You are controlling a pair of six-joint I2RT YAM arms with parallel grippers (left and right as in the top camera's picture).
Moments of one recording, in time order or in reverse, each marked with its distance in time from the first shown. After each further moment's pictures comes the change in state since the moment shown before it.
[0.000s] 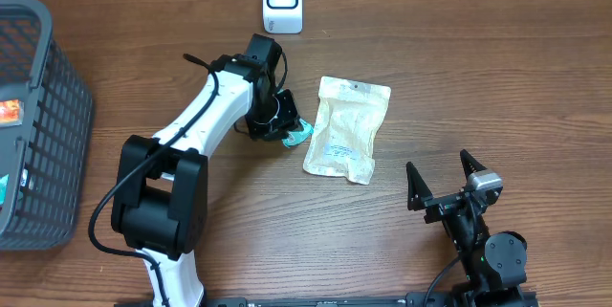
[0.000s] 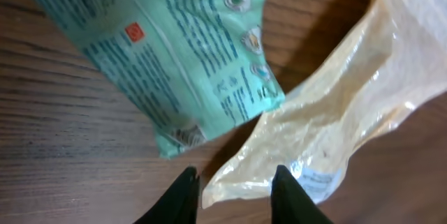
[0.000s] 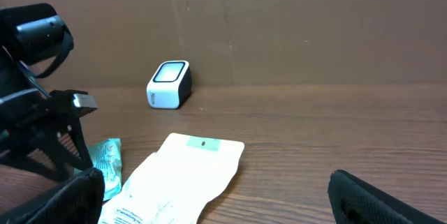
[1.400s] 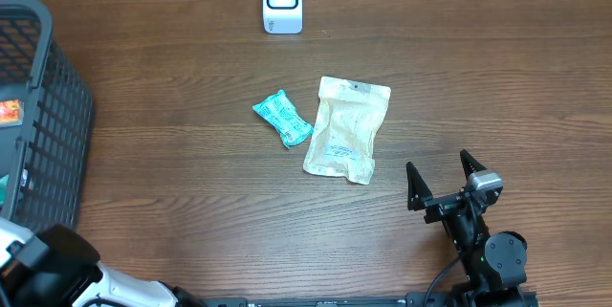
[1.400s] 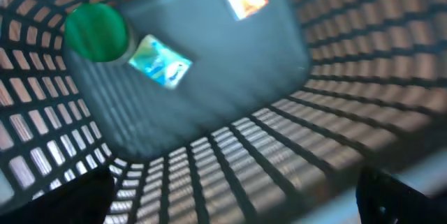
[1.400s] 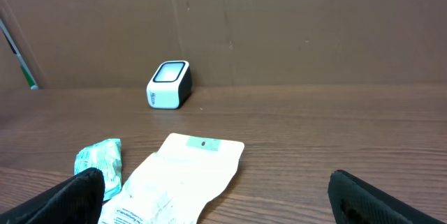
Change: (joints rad) left arm 1.186 -0.136 0.801 -0.634 -0.310 0.311; right arm 0.000 -0.001 0.000 0.000 0.000 0.000
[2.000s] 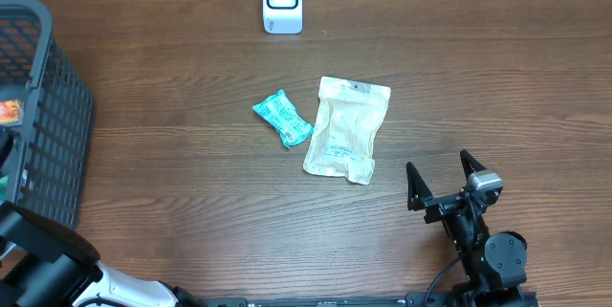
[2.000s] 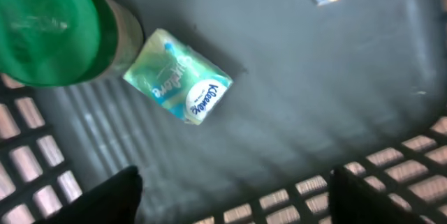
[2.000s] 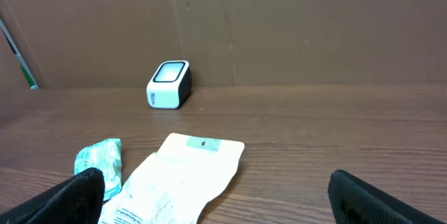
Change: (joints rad) left arm -0.001 0.000 -0.613 0.520 -0.118 0.003; right arm 0.000 0.000 0.000 0.000 0.000 0.000
